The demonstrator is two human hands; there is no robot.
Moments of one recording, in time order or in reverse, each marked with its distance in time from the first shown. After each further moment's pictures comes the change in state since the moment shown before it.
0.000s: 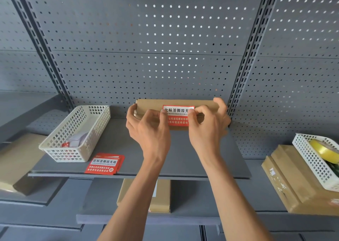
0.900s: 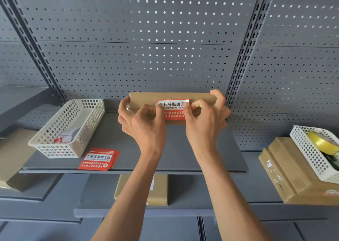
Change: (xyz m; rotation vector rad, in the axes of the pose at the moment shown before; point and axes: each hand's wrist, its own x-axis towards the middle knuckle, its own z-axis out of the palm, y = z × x) left_hand 0.002 -0.006 0.012 0.065 0.075 0.001; right_hand 0.003 0.009 0.007 -0.058 0.085 -0.041
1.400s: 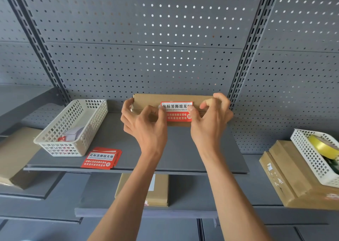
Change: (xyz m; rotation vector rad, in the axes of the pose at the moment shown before) left_hand 0.000 -0.006 -0.002 -0.007 -0.013 0.055; right_hand 0.004 0.010 0.001 0.088 0.024 -0.026
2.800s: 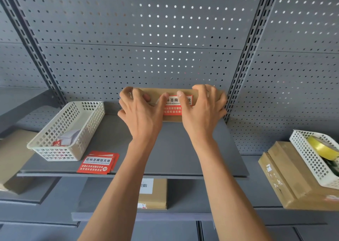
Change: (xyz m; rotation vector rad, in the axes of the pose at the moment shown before) left_hand 0.044 0.015 0.005 0.199 -0.060 0.070; right_hand 0.027 -0.018 0.026 -0.192 0.027 -0.041
